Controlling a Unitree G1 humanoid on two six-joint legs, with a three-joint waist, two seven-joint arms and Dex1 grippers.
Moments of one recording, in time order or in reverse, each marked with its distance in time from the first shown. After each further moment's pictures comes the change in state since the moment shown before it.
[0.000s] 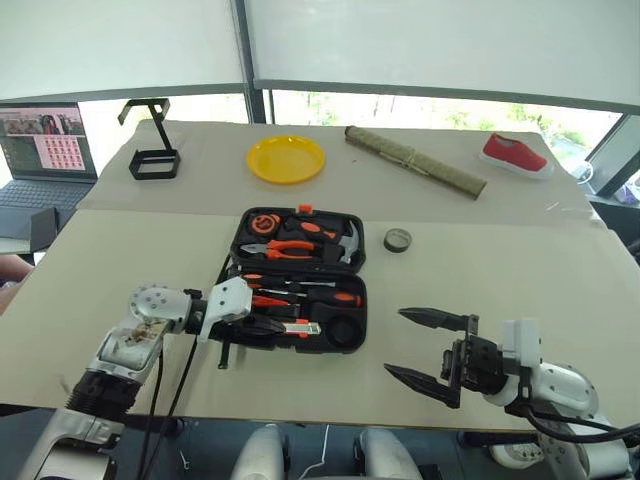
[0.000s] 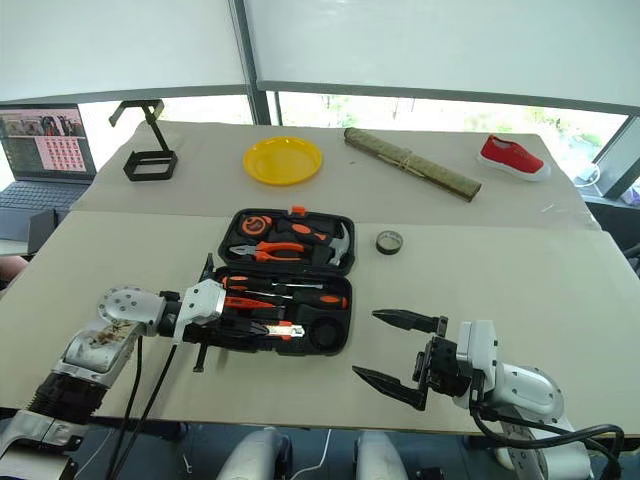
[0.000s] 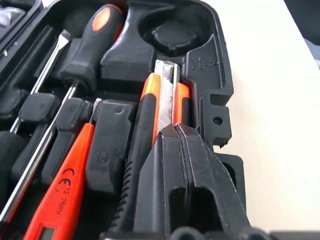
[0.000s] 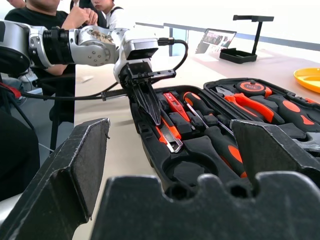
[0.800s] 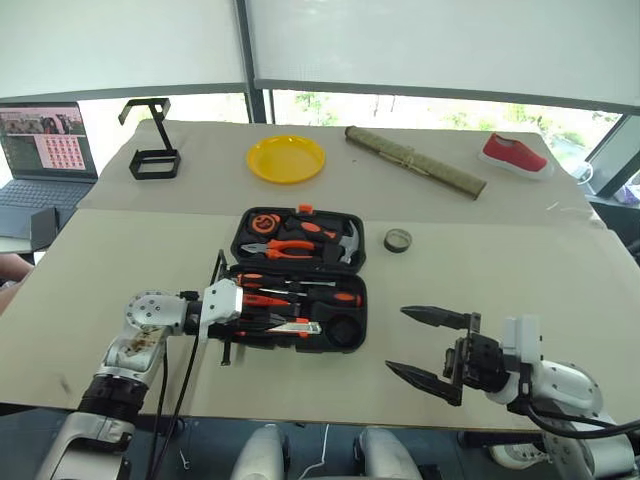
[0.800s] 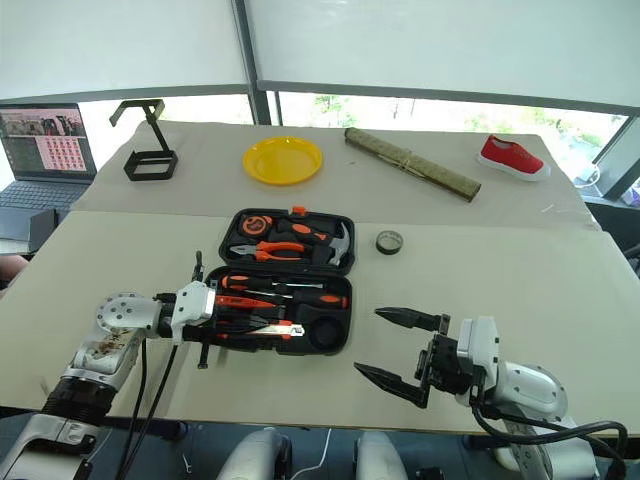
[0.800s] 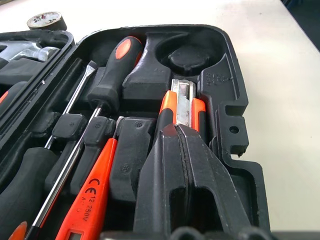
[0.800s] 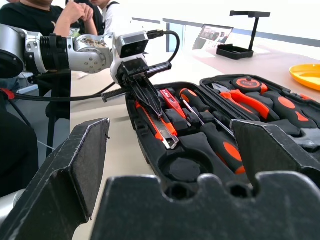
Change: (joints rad) left arm 0.008 -0.079 0.070 0.130 -0.014 -0.283 -0.001; right arm -0.013 -0.024 0.002 -0.005 0.009 0.006 -0.025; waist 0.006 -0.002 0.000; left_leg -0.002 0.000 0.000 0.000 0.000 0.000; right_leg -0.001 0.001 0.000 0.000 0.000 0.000
